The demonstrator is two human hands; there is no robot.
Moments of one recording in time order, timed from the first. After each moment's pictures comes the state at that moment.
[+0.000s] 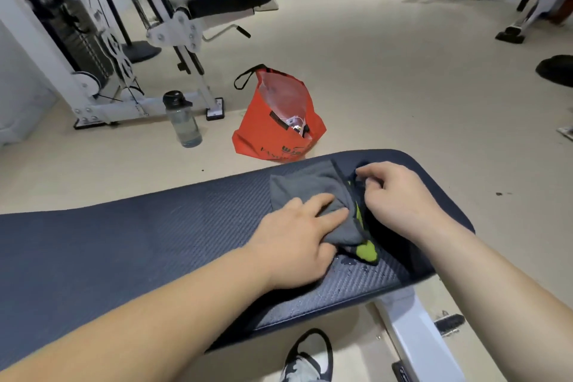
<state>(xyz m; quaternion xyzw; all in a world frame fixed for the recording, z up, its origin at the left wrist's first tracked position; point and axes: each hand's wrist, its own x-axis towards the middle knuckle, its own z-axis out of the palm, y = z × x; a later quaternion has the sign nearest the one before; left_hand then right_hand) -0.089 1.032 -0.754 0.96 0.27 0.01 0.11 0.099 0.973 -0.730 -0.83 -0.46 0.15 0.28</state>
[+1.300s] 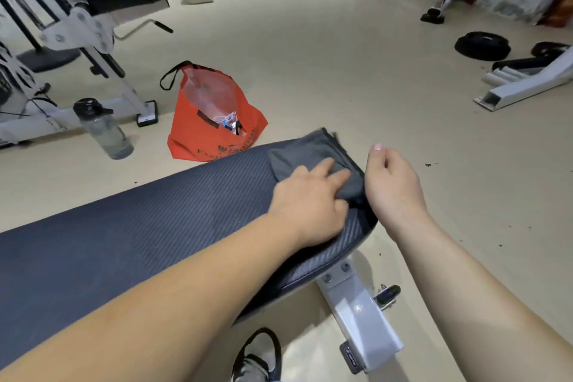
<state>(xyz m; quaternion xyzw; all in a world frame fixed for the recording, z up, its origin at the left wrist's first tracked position) 0.085 0.993 -0.761 0.96 0.26 0.04 0.09 0.197 0.908 -0.750 -0.87 -0.23 0.10 0.43</state>
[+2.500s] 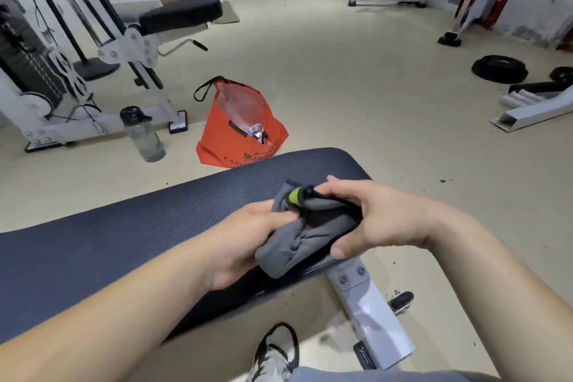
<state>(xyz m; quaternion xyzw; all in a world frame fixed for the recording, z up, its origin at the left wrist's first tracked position) -0.067 0.978 -0.701 0.55 0.33 0.08 0.76 0.130 0.879 -0.673 -0.66 -0.57 0.43 0.24</state>
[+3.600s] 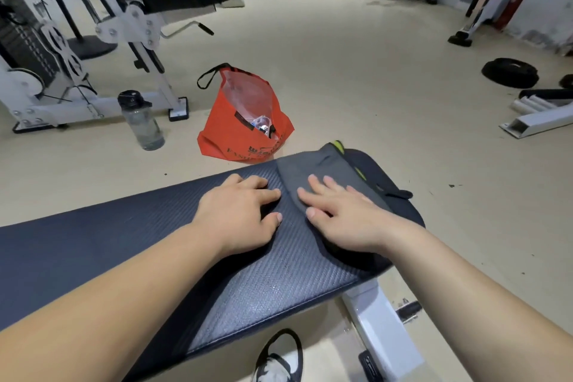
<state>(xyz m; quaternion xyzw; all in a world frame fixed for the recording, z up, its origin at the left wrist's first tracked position) -0.077 1.067 -0.734 0.92 0.38 -0.03 0.09 0.105 0.958 -0.731 -0.76 -0.60 0.25 0.02</state>
